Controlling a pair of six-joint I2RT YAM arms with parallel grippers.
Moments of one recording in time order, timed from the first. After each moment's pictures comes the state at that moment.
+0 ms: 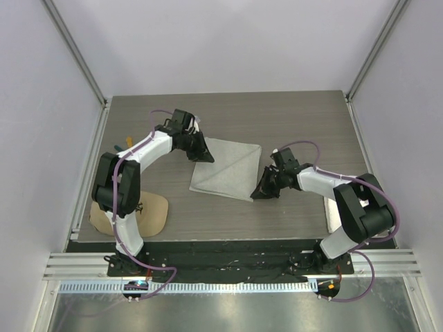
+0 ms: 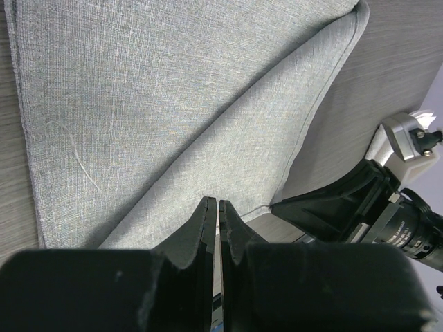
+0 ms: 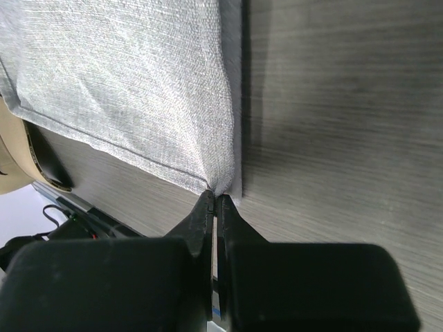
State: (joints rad) left arm -0.37 1.87 1.37 -0.50 0.46 -0.66; right arm 0.41 1.56 0.75 -0.25 -0.40 0.77
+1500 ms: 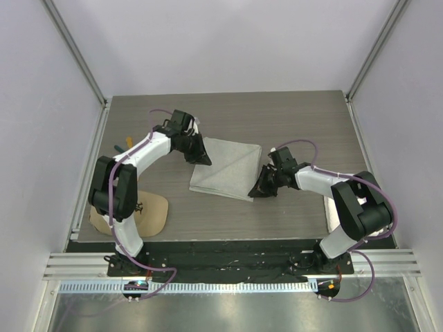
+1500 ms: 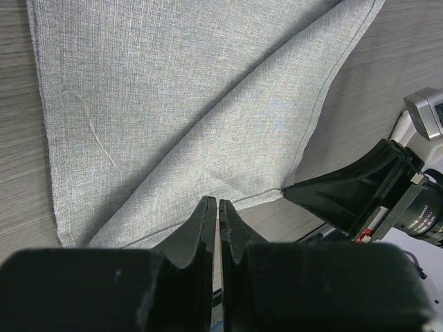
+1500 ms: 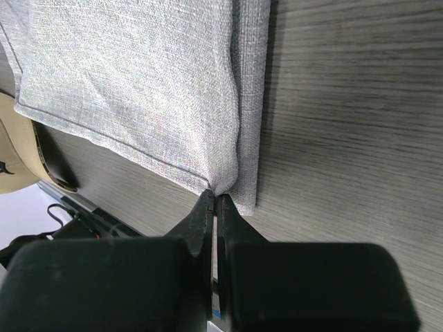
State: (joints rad) left arm -0.38 1.82 1.35 -0.57 0.42 -0.60; right arm 0.42 1.58 0.75 -0.21 -0.41 0.79
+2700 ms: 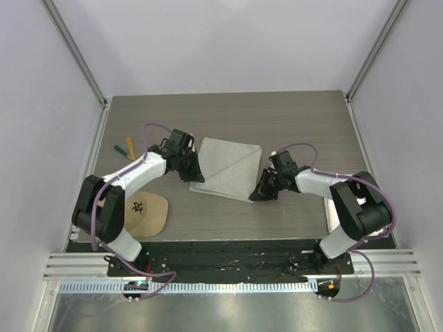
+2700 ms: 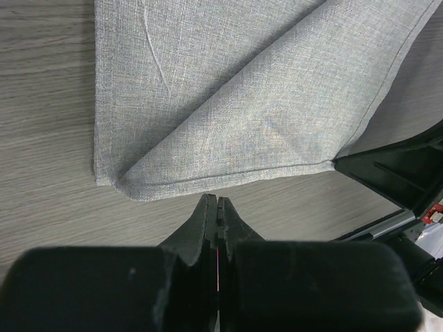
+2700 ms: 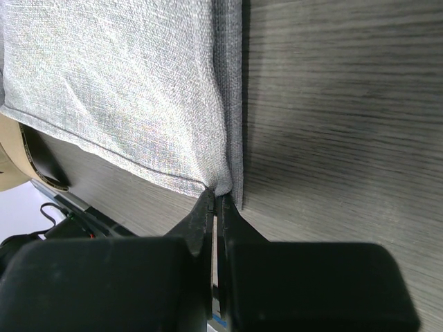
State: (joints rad) left arm -0.45 1.61 1.07 -0.53 0.24 -0.63; right arm 0.42 1.58 0.71 -0.18 -0.41 0.79
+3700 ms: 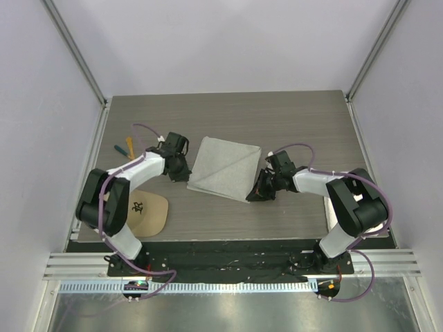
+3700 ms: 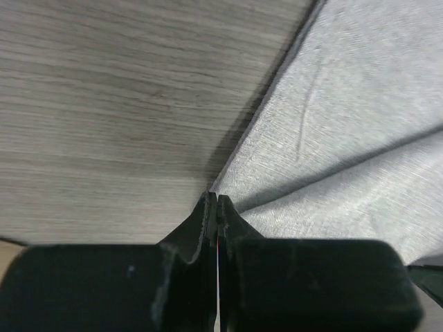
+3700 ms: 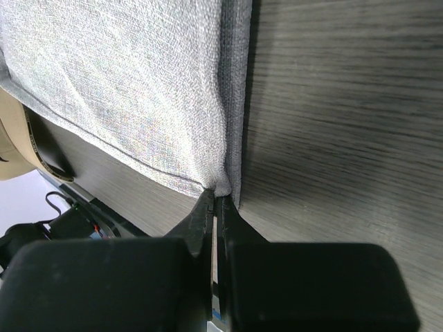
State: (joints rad) left arm -0.39 1.67 1.02 -0.48 -0.04 -0.68; right arm 0.44 1.62 0.71 -0.14 -0.46 0.79
